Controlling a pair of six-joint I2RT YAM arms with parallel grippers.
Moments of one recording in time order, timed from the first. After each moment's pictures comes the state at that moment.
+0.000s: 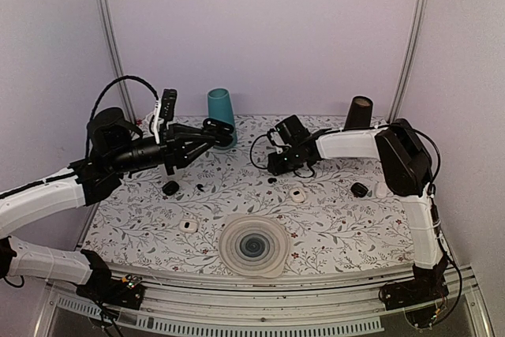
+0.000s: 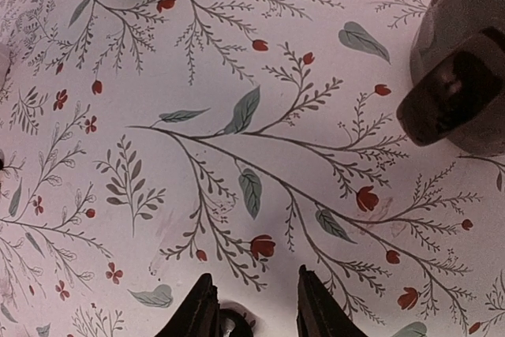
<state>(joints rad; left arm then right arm) -0.65 1.07 0.75 0.35 0.56 -0.20 0.68 2.26 1.68 -0.29 -0.01 0.24</state>
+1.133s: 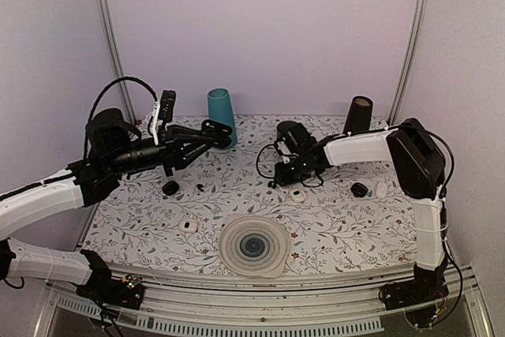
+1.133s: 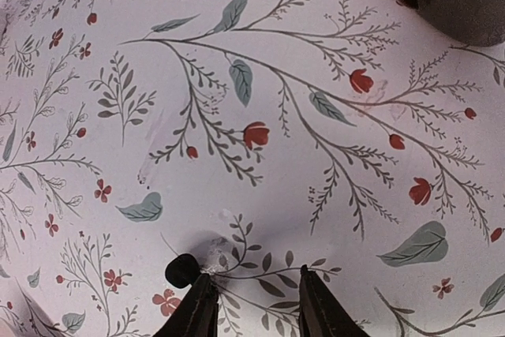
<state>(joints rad) -0.65 1.05 0.74 0.32 0.56 -0.20 0.71 2.15 1.48 -0.30 -0.01 0.31</state>
